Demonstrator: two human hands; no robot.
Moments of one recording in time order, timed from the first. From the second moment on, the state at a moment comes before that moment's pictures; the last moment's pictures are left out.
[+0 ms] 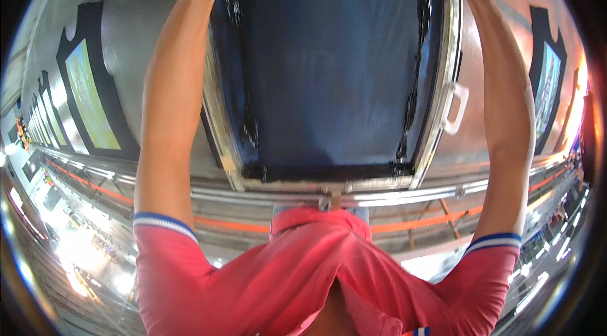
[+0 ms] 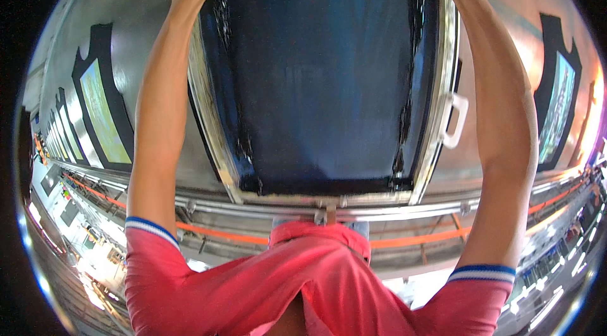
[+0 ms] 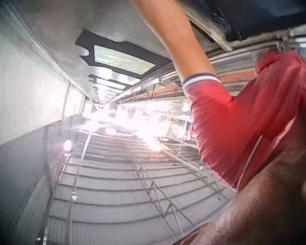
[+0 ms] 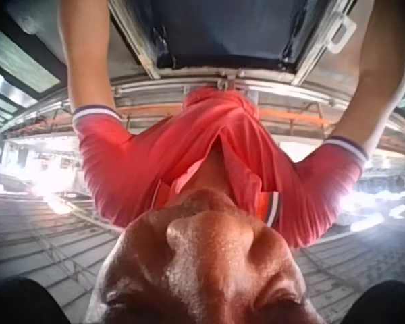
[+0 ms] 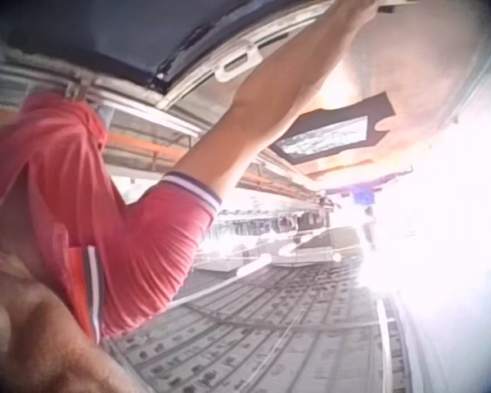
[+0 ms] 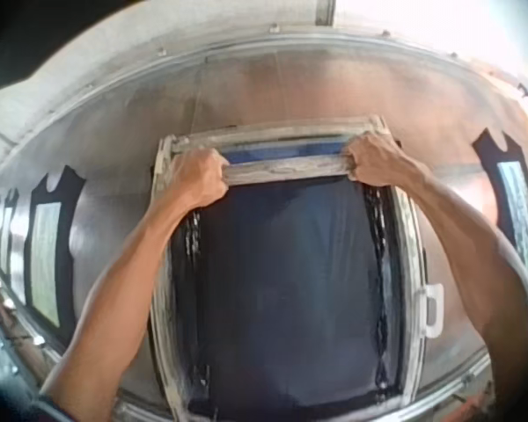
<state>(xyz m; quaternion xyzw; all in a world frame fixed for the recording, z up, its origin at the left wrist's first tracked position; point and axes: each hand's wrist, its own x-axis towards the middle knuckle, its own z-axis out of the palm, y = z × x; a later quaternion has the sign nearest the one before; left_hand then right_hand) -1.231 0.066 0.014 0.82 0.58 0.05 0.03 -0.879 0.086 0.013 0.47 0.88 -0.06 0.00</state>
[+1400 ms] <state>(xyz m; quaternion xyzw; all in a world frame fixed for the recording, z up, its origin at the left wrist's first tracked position) -1.137 -0.160 0.014 0.76 0.36 -0.31 0.45 -0.753 -0.224 -0.029 0.76 0.41 -0.38 -0.33</state>
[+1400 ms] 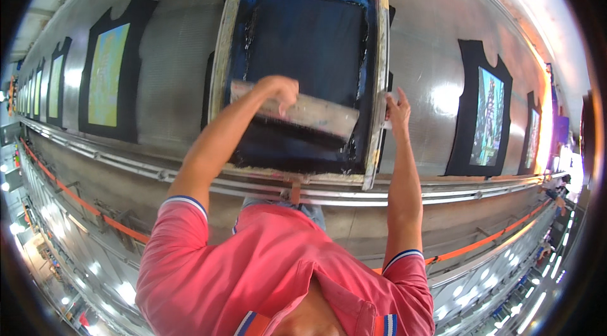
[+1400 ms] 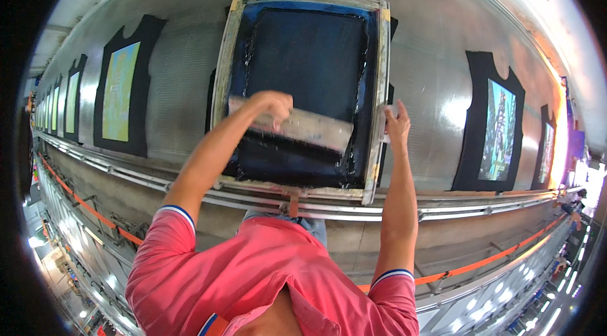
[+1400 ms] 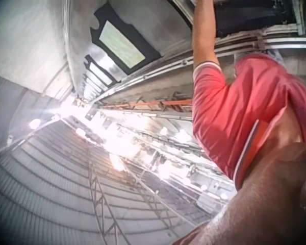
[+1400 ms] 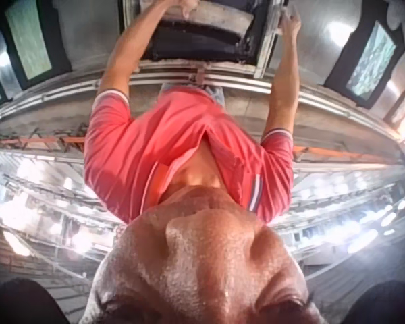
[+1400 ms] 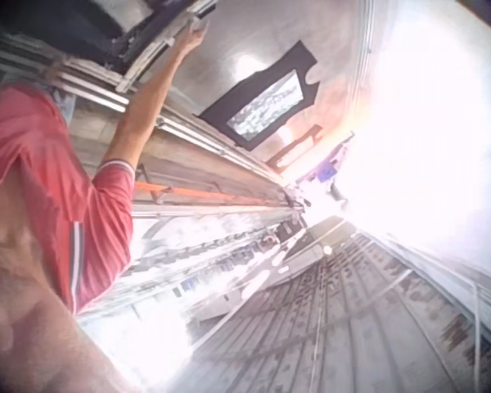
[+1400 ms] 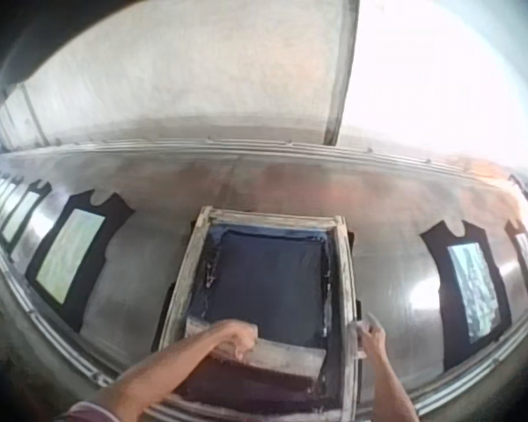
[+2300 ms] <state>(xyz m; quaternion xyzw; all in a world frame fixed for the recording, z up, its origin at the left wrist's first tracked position) -1.146 -0.190 0.053 0.78 0.59 0.11 0.19 -0.757 -0.205 0.052 0.76 0.41 -0.42 -0.27</state>
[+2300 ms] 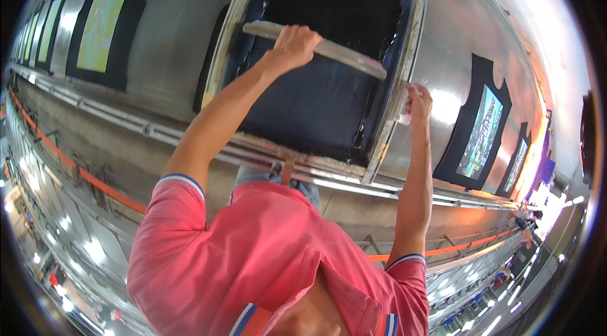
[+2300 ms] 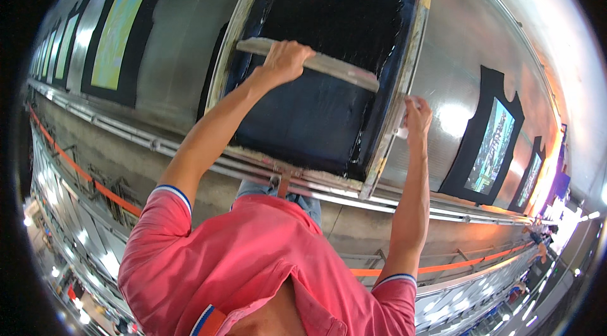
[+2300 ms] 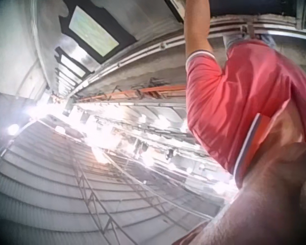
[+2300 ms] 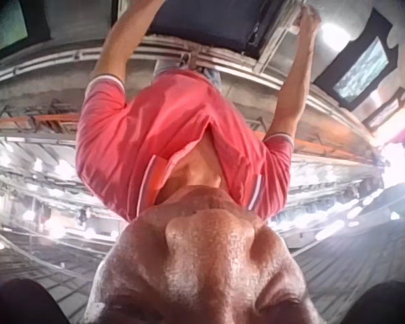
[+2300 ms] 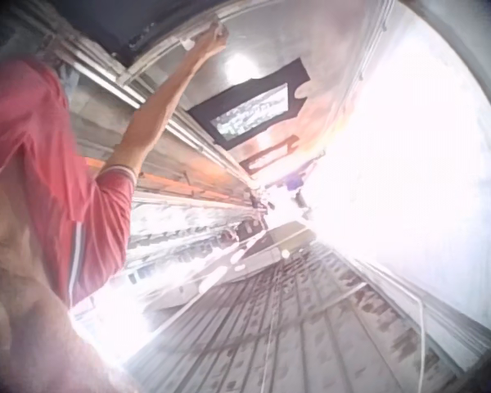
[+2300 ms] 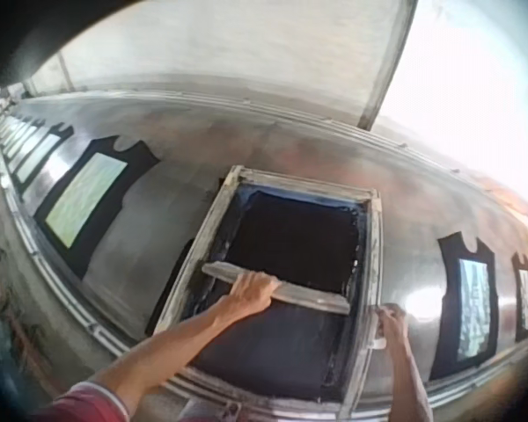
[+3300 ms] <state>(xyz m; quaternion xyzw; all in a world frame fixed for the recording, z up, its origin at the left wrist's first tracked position) -1.209 -0.487 0.042 0.78 0.53 0.25 0.19 -0.804 -0.212 0.095 0.71 0.47 -0.25 -0.47</state>
